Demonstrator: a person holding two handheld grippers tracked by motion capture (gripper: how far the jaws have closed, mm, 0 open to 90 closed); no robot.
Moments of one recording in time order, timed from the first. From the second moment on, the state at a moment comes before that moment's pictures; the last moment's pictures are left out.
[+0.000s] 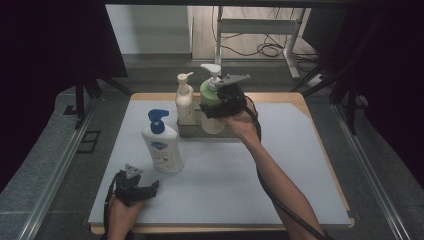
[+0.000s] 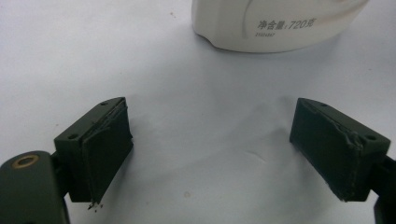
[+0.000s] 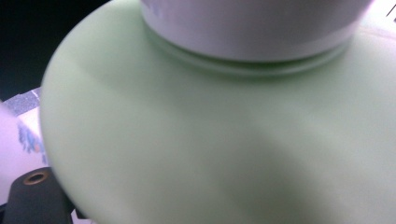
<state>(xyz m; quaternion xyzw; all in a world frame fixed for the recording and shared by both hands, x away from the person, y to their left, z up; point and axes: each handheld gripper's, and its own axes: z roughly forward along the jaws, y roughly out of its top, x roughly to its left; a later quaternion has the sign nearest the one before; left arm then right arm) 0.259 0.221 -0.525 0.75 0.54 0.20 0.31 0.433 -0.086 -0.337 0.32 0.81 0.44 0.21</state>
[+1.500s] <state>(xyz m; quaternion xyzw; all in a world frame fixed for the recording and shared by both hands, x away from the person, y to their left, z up) 0.259 0.221 -0.525 0.75 0.55 0.20 0.31 0.487 -0.073 -0.364 0.36 0.81 0.41 0.23</state>
